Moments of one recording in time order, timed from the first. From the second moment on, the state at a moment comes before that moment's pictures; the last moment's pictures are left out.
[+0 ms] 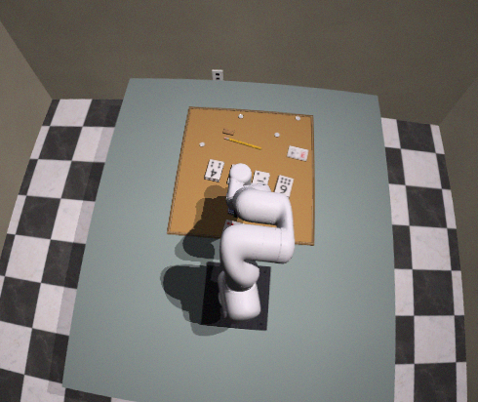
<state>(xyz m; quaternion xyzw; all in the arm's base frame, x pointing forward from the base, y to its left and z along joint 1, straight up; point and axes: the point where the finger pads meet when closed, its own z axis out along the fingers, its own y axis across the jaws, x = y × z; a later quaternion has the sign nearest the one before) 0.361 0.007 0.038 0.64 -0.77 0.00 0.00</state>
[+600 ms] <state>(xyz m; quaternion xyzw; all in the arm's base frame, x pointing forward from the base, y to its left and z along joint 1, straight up) 0.356 -0.012 0.037 0.64 -0.77 0.00 0.00</state>
